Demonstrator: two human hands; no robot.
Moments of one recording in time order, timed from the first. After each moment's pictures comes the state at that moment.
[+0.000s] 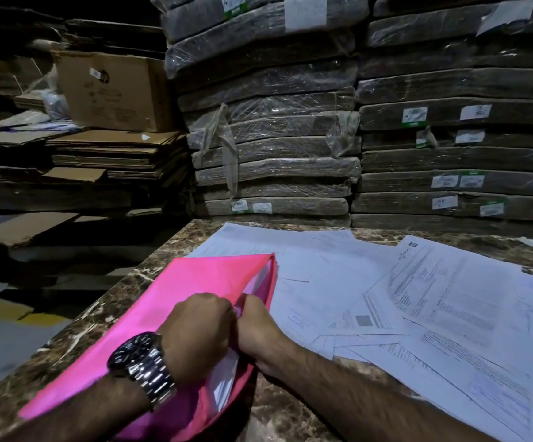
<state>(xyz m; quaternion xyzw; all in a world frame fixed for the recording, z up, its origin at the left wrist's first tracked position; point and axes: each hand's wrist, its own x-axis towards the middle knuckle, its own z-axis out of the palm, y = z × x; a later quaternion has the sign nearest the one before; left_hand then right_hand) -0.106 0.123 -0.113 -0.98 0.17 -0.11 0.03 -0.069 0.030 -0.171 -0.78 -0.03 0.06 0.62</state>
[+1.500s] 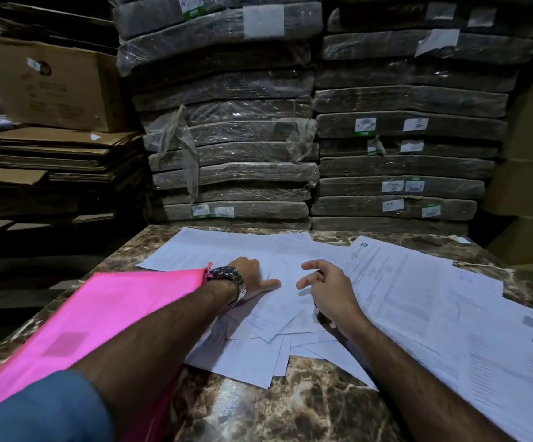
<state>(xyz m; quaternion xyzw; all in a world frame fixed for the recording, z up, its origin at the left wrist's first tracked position) 0.042 0.009 -0.145 -0.98 0.19 0.02 0.00 -0.060 -0.139 -0.152 -0.83 0.11 -0.15 0.52</state>
